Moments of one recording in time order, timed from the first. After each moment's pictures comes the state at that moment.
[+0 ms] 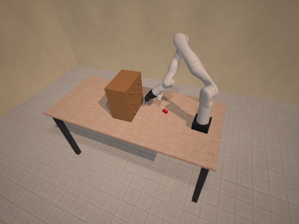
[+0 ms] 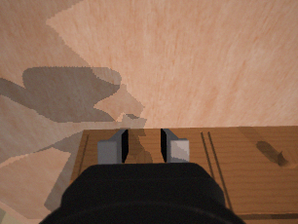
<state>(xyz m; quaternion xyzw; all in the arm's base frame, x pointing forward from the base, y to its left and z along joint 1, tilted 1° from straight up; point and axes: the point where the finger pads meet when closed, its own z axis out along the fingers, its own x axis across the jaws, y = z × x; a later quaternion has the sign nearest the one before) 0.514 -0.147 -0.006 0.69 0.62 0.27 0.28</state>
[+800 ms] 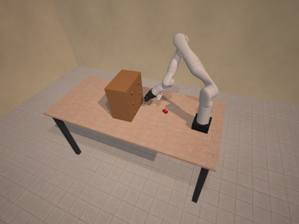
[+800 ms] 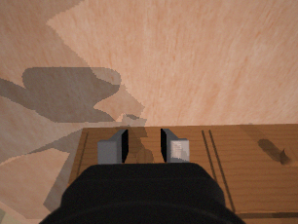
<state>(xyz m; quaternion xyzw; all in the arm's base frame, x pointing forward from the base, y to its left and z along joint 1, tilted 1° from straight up) 0.518 -0.148 -0.006 0.69 0.62 0.27 0.28</state>
